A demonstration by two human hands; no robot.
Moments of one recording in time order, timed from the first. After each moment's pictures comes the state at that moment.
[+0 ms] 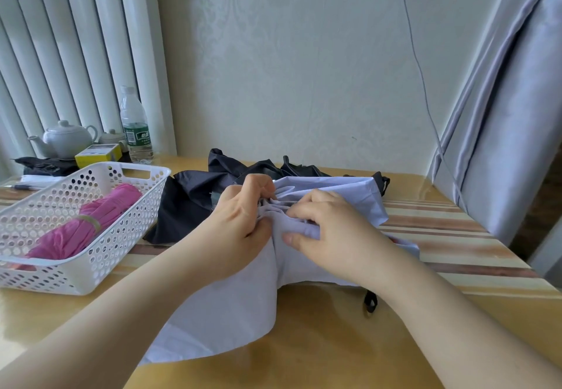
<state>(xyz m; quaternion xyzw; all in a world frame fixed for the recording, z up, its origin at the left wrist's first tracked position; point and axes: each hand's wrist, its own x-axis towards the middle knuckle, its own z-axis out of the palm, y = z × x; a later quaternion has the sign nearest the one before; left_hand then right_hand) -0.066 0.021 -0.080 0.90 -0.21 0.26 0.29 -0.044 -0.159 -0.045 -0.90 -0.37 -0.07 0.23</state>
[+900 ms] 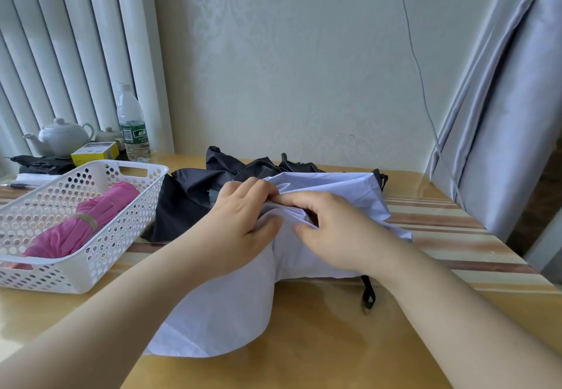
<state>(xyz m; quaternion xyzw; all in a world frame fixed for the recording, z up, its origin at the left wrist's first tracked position) -0.063 0.017 -0.076 0.92 -0.20 0.28 0.20 -0.040 -0.162 -0.044 -0.87 -0.37 0.02 0.32</state>
